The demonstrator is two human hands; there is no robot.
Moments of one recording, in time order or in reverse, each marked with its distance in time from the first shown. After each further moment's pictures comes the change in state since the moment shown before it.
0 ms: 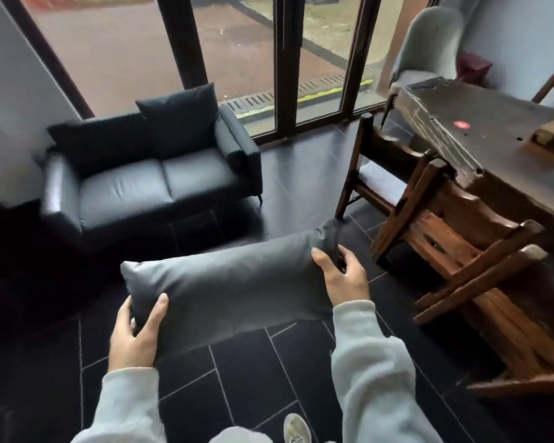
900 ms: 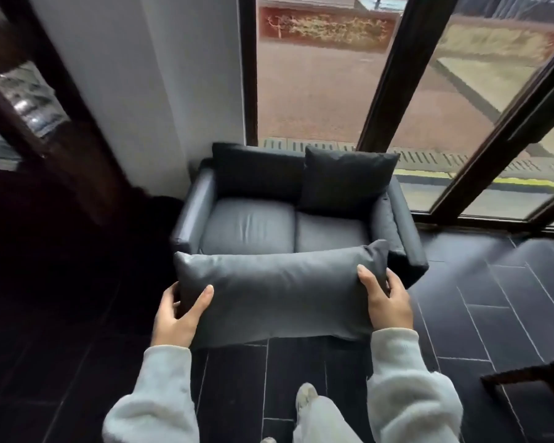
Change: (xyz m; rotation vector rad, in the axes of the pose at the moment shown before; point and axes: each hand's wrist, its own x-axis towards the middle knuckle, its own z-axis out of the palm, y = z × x) left_hand 0.514 0.100 -0.165 -0.209 0.321 -0.171; right_hand 0.258 -0.218 0.559 -0.145 -0.308 -0.145
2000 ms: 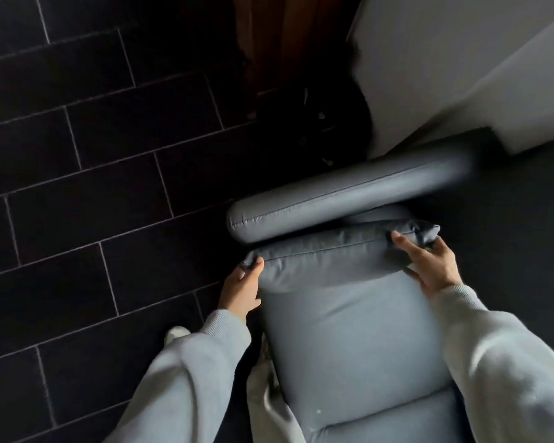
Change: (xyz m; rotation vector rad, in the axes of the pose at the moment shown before) left_hand 0.614 -0.189 0.139 -0.790 0.726 -0.861; right_hand 0.561 0.087 0.764 -0.628 -1.062 0.061
